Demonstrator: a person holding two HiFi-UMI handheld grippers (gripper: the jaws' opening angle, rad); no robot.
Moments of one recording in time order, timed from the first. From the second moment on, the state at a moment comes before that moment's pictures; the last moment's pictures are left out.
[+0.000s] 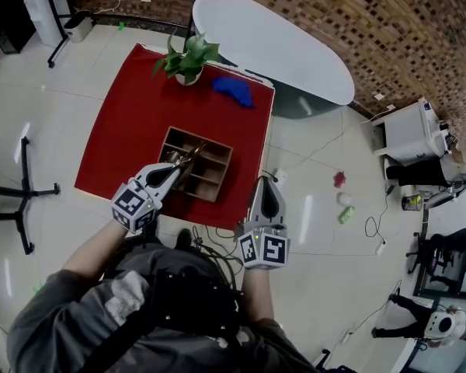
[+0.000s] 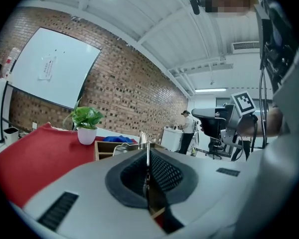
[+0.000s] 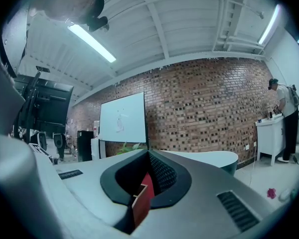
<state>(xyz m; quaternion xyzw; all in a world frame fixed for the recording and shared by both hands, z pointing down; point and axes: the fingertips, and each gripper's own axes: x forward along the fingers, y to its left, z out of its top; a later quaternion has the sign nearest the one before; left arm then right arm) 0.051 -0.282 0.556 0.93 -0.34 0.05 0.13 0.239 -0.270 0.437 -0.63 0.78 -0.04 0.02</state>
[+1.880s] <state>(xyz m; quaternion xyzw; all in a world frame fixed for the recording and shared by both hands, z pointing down) -0.050 -0.281 0.355 0.89 -0.45 -0.06 0.03 0.233 -0.268 0.384 -0.63 0.77 0.04 0.00</state>
